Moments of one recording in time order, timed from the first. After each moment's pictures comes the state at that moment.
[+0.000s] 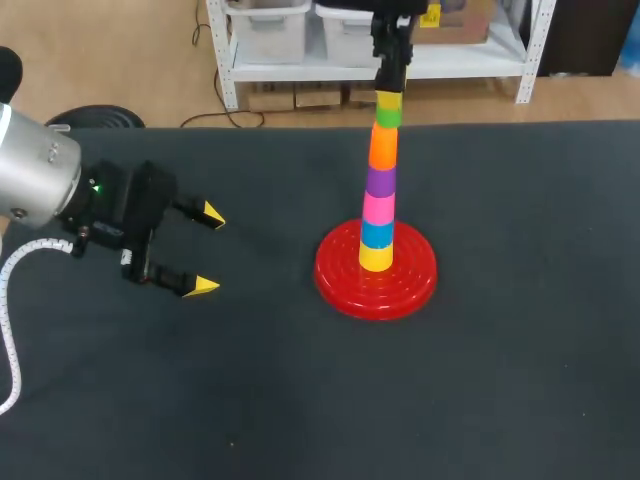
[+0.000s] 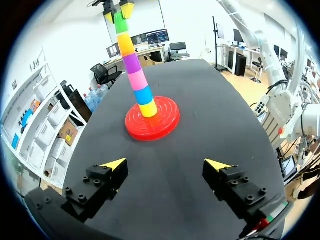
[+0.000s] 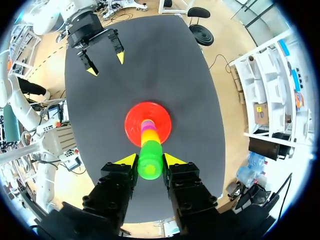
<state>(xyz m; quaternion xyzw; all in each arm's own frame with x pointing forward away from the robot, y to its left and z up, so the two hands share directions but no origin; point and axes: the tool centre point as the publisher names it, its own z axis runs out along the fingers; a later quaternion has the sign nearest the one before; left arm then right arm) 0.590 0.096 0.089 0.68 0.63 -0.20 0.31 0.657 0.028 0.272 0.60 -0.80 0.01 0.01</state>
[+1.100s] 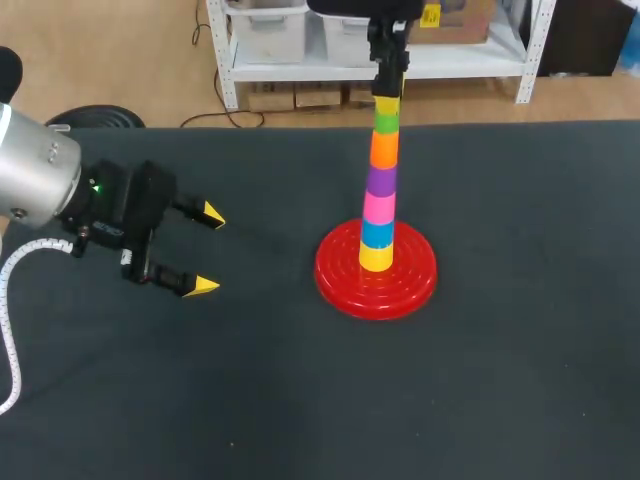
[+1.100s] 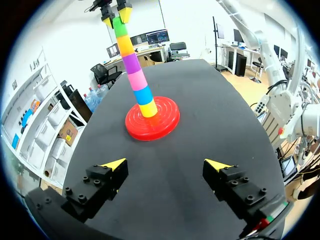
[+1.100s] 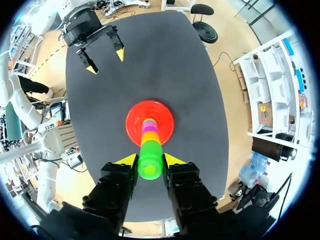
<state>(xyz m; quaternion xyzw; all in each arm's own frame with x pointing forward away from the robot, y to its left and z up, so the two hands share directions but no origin) 0.590 0.096 0.089 0.68 0.63 -0.20 0.31 0.661 0.029 0.261 0.60 -0.80 0.00 0.02</state>
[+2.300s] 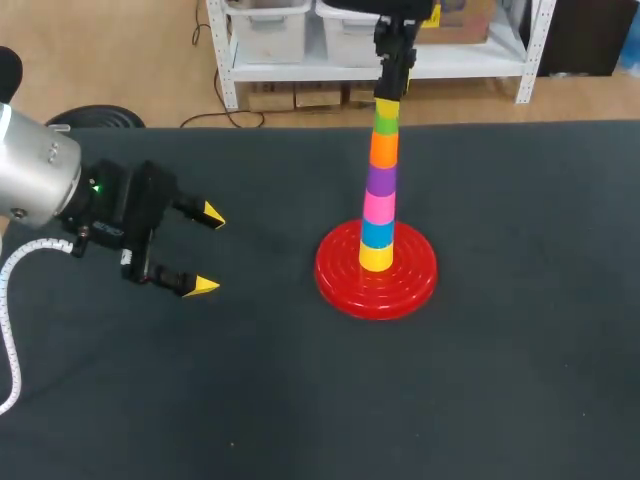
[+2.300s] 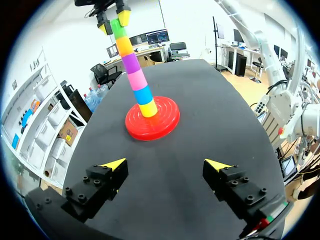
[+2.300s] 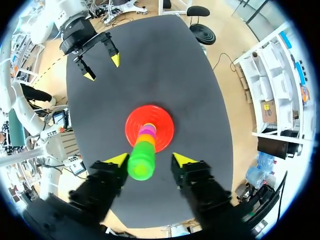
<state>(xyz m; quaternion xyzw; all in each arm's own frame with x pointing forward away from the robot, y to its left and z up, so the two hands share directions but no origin) 0.590 0.096 0.089 0.68 0.63 -0.20 0.31 0.669 0.023 0.256 0.58 -0.81 -0.03 0.01</state>
